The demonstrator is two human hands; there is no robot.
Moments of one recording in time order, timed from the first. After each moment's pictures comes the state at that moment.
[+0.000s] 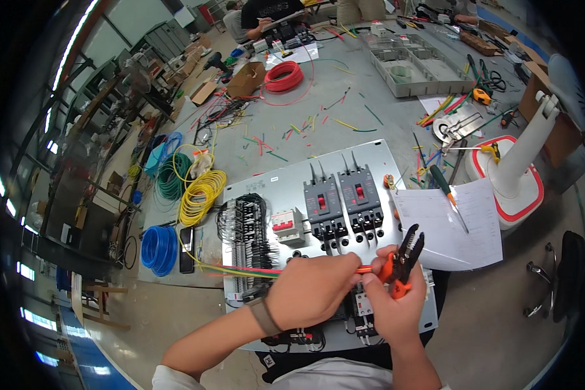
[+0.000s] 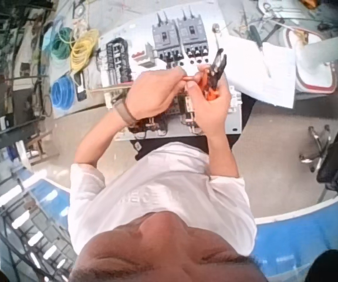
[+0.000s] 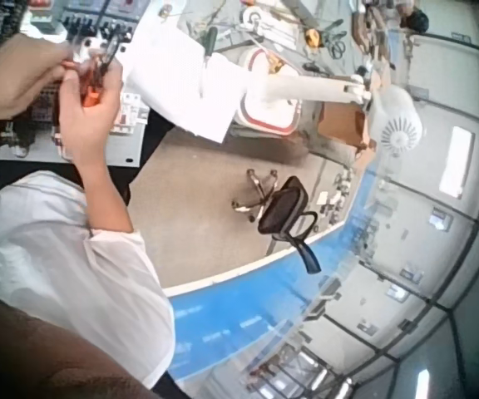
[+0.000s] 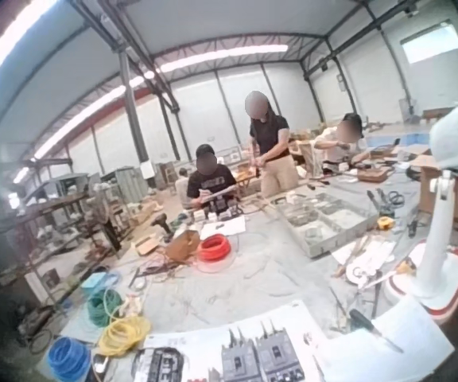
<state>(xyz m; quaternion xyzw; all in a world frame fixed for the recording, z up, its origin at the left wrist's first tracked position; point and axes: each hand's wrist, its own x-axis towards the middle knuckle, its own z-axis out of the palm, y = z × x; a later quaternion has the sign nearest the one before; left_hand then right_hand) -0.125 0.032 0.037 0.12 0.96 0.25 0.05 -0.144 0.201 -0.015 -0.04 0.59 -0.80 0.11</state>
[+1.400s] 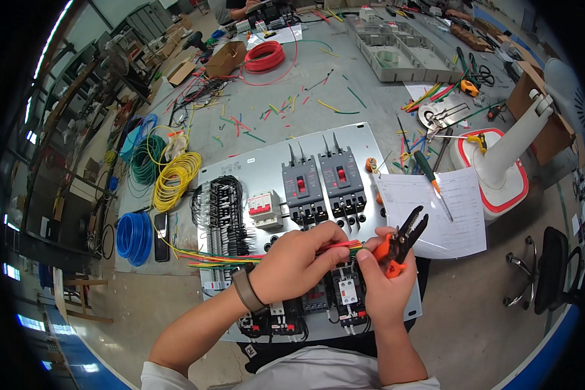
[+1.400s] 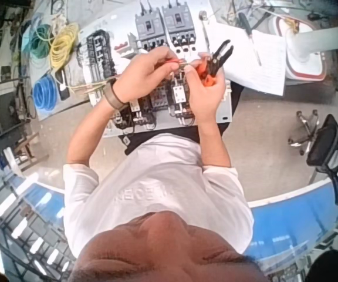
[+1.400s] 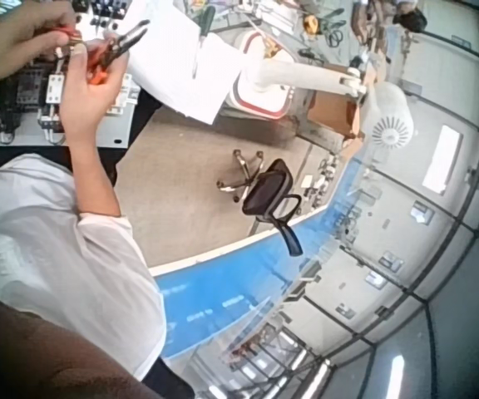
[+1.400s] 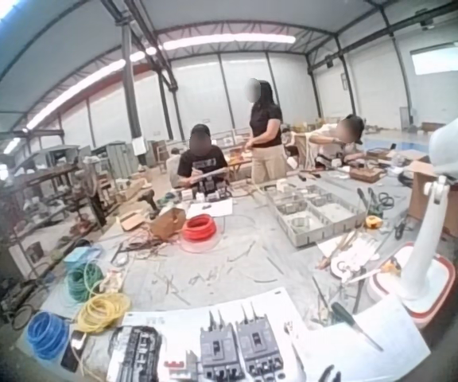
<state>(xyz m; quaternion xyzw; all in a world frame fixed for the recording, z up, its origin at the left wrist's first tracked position) -0.146 0.020 0.004 0.06 0.85 0.51 0.12 -0.153 0.199 -0.045 0.00 0.59 -0.81 0.04</state>
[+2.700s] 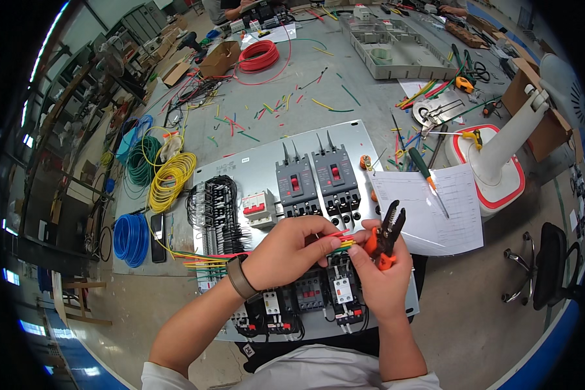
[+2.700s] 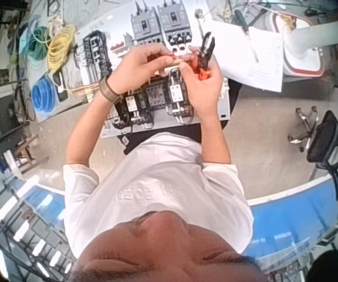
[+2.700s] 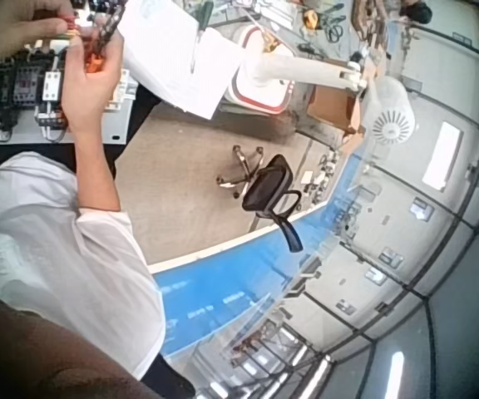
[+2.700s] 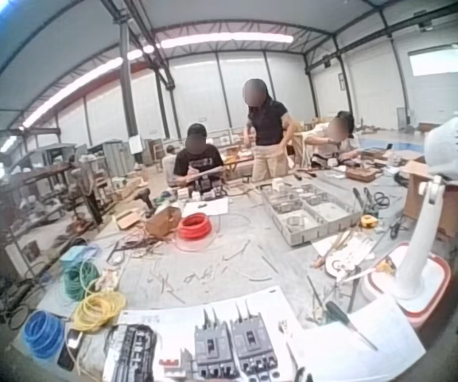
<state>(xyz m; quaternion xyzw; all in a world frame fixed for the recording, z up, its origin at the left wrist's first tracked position) -0.158 0.013 -0.006 0.01 0.77 0.62 0.17 -0.162 0.206 -0.043 -0.04 0.61 -0.78 0.08</state>
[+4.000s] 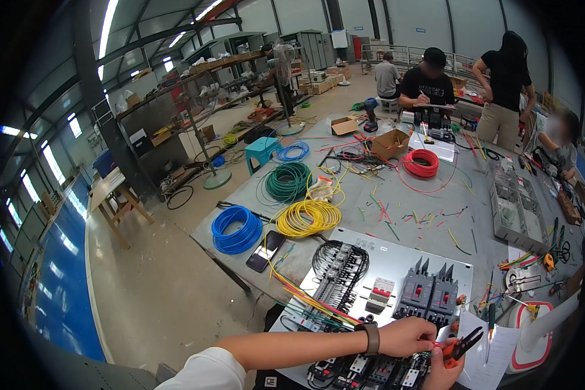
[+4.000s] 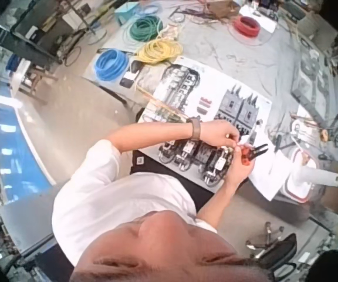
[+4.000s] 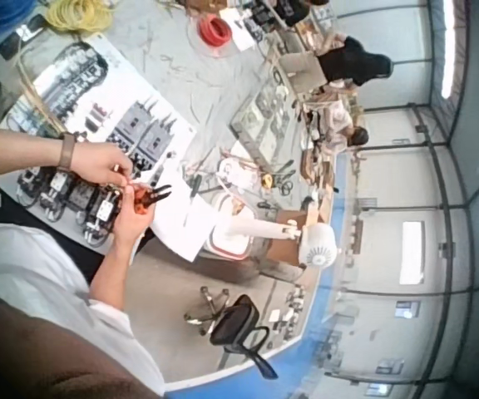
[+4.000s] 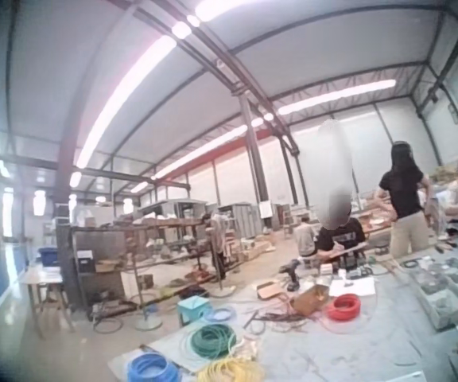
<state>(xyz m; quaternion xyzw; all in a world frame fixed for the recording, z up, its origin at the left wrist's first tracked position) -0.148 0.008 -0.031 0.13 0.83 0.54 0.02 -0.162 0.198 -0.045 -0.09 0.64 -0.76 0.08</state>
